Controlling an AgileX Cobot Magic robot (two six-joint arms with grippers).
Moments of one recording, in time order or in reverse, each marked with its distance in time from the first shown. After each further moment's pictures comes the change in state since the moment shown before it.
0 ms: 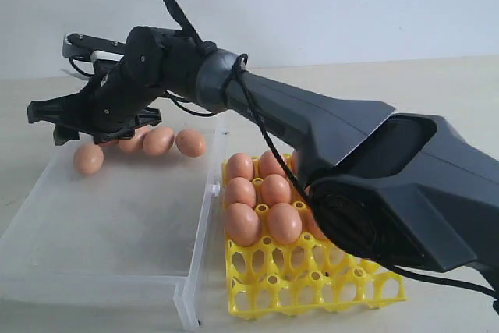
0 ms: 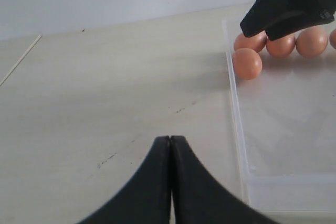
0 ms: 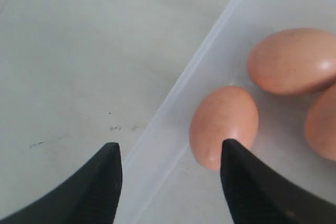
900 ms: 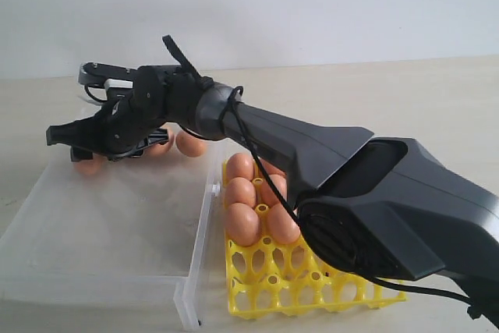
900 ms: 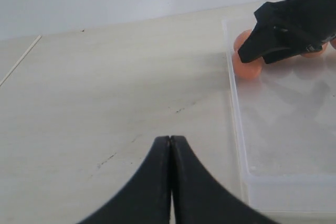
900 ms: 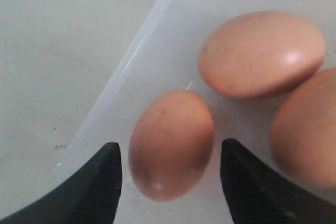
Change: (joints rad) left arm 0.000 0.000 0.000 0.000 0.000 0.000; right arm -0.004 0.107 -0.033 -0.039 -0.082 0.033
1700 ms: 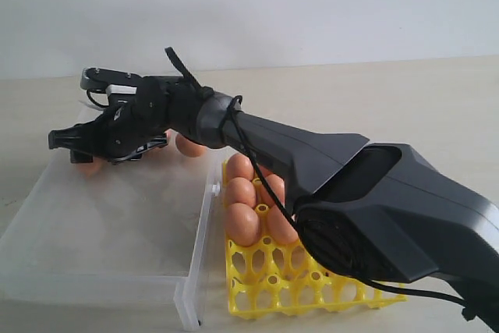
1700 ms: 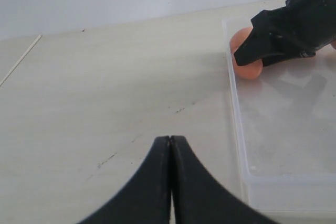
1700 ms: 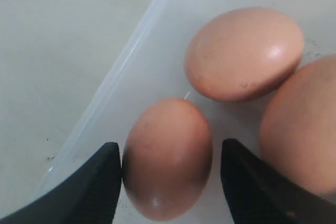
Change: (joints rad) left arm 0.000 0.000 0.000 0.000 0.000 0.000; right arm -0.002 0.026 -0.002 0.036 -0.062 -0.041
